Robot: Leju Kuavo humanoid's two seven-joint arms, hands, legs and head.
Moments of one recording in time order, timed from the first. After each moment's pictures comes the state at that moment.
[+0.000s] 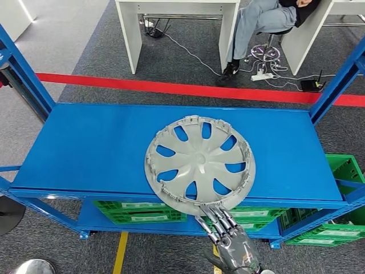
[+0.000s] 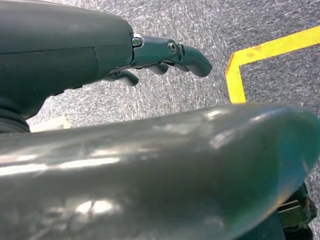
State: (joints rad) left arm -0.05 -0.28 1.14 -0.19 -1.36 0.19 -0.23; right arm 0.03 -0.49 1.00 -1.50 1.27 -0.65 0.14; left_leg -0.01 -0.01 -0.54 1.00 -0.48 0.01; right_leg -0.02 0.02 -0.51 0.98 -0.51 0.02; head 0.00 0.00
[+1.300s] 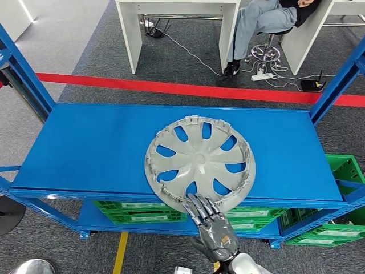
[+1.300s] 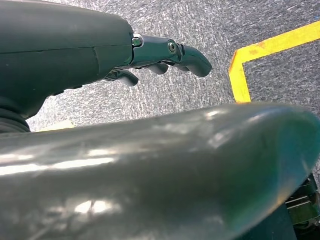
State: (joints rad) left arm -0.05 -0.28 1.13 -0.19 -1.38 0.17 -0.20; right arm -0.05 -0.25 0.92 -1.24 1.25 -0.65 0.07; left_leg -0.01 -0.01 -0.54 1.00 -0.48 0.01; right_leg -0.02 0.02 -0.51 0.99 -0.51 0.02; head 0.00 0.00
